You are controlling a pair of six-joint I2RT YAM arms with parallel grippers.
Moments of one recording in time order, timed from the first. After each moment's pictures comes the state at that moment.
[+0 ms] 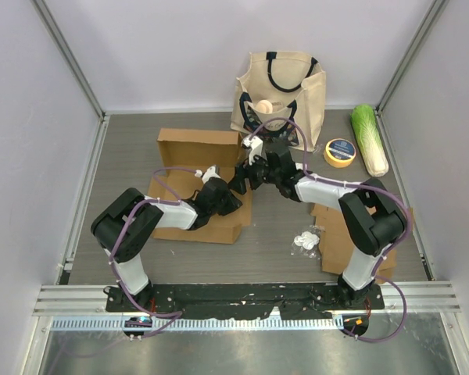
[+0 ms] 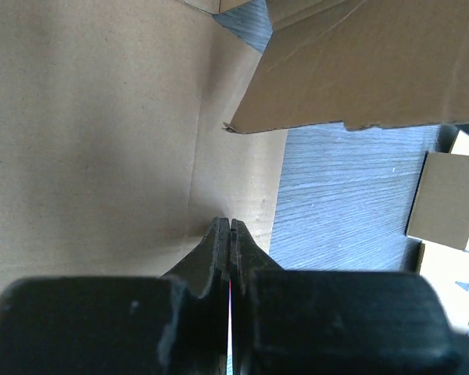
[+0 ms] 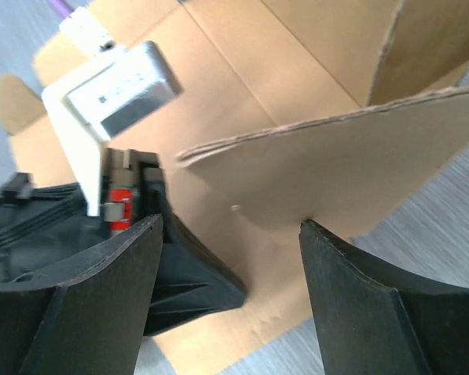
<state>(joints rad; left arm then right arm) -0.71 1.77 0.75 0.38 -0.09 -0.99 0.55 1.76 1.02 0.26 -0.43 0.07</state>
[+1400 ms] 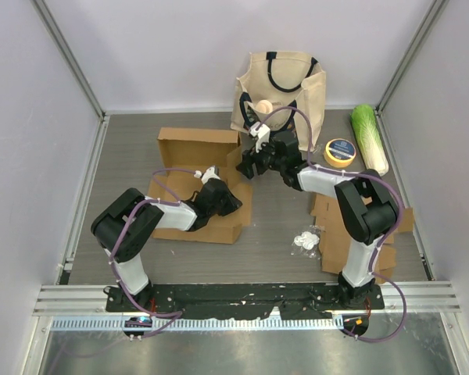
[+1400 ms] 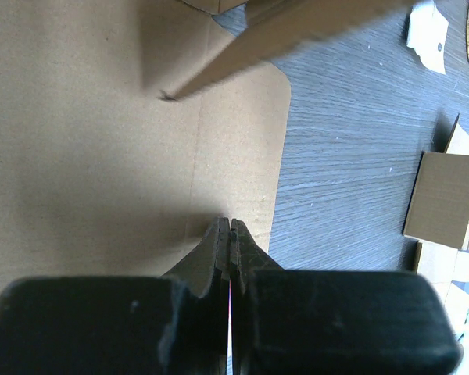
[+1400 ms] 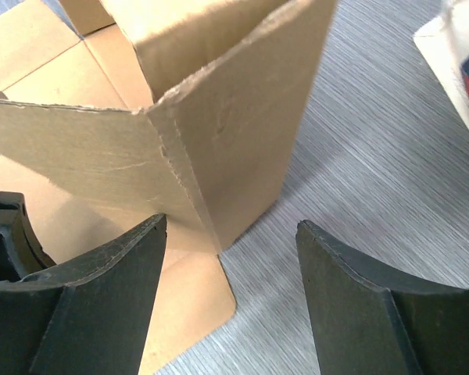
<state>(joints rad) -0.71 1.77 0.73 0.42 -0.09 -1.00 0.46 1.85 1.09 0.35 -0.43 -0.07</state>
